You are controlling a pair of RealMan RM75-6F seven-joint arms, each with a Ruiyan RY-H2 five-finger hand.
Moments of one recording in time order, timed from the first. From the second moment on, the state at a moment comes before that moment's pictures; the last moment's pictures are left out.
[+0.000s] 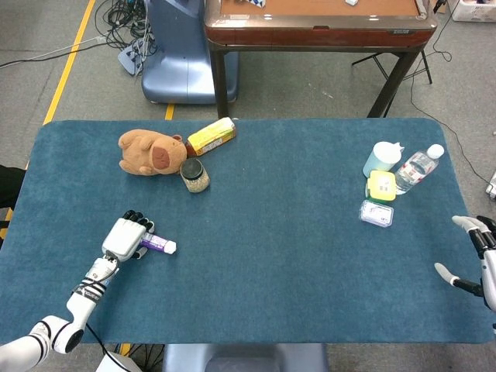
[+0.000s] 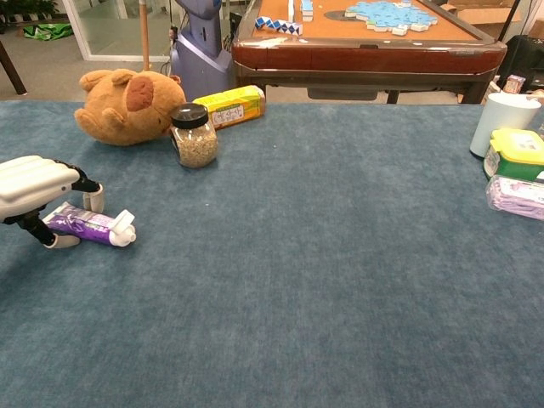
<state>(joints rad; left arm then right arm) -0.57 -1.62 -0.05 -0.99 1.47 1.04 0.12 0.00 -0.96 0.11 -1.78 -1.51 1.62 -0.01</state>
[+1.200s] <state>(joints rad) -0.64 -1.37 -0.09 -1.37 1.50 1.03 -0.25 0.23 -0.88 0.11 -2.01 -1.71 1.33 -0.18</state>
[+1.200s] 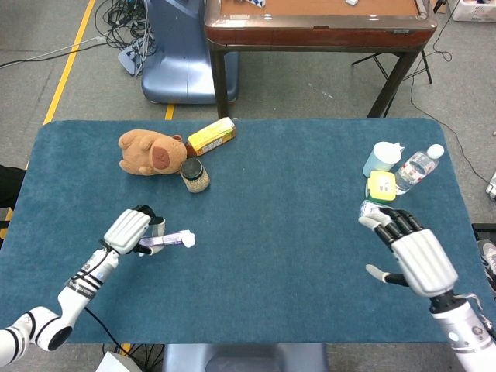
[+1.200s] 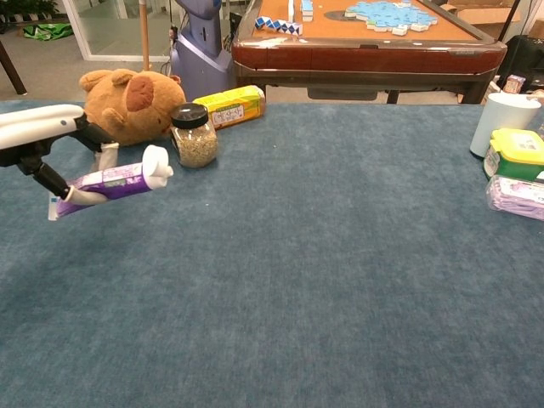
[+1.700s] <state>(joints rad) -0.80 -1.29 -0.15 -1.59 1.42 0.81 -0.27 0.50 -1.05 0.18 -2.08 -1.70 1.04 -0.40</state>
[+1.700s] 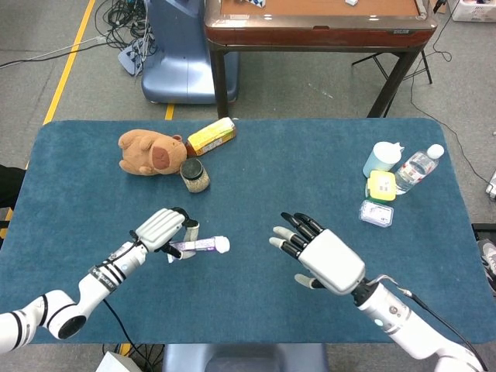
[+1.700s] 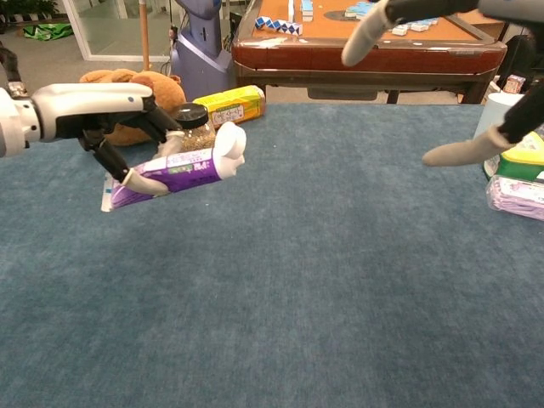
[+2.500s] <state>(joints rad) -0.92 -1.34 -0.20 -1.59 1.32 0.71 -0.24 0.68 -1.26 0.19 -1.96 -1.52 0.92 -0.55</state>
